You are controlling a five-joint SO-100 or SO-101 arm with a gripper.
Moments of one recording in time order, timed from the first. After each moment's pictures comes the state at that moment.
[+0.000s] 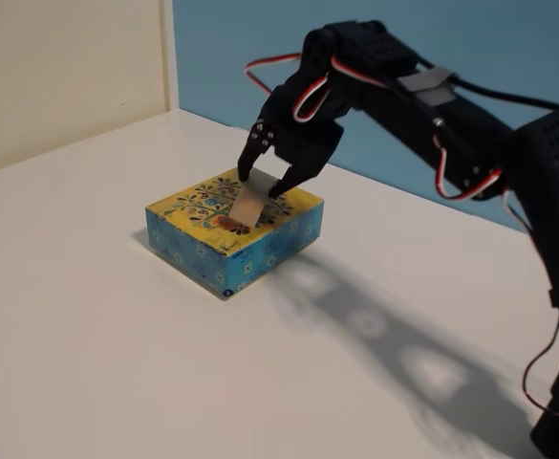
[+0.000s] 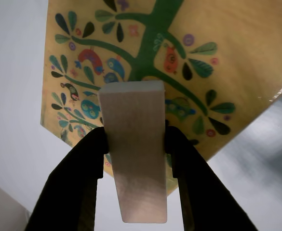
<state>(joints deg) 18.1 47.1 23.0 84.1 -28.3</state>
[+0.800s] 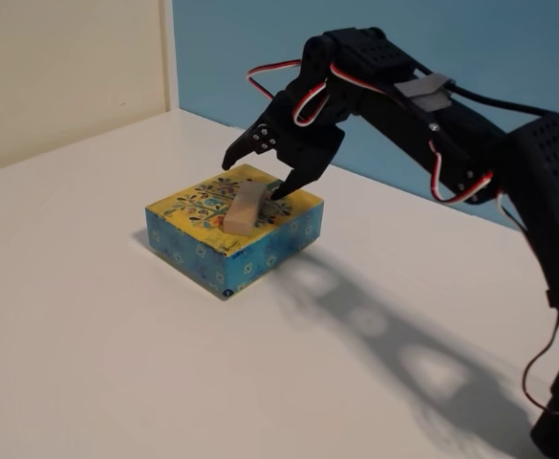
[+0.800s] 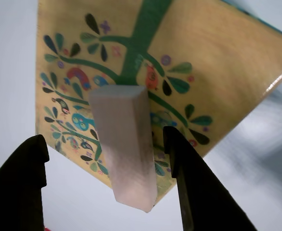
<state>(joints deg) 19.9 46.5 22.1 85.9 -28.3</state>
